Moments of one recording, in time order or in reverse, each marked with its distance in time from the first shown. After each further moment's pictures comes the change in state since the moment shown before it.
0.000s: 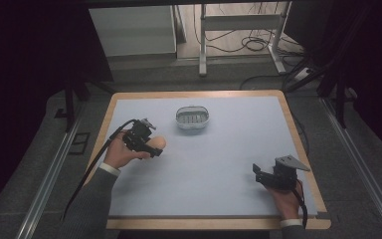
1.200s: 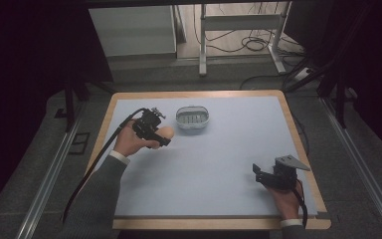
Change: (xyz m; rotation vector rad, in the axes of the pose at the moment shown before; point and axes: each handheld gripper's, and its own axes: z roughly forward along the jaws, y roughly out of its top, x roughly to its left) left arm 0.002 0.041 0.003 0.008 0.017 0.026; right arm 0.000 0.000 0.001 0.006 0.005 0.006
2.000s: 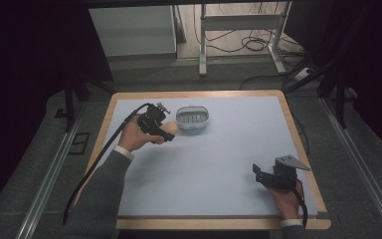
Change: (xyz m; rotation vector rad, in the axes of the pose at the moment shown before) left arm -0.001 0.019 0.000 -0.004 0.010 0.010; right arm 0.000 0.000 0.000 0.001 0.002 0.001
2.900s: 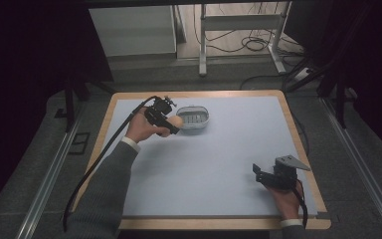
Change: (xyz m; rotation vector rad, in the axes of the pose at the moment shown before) left arm 0.013 0.030 0.015 0.017 -0.001 0.005; right arm 0.000 0.000 0.000 -0.002 0.003 0.002
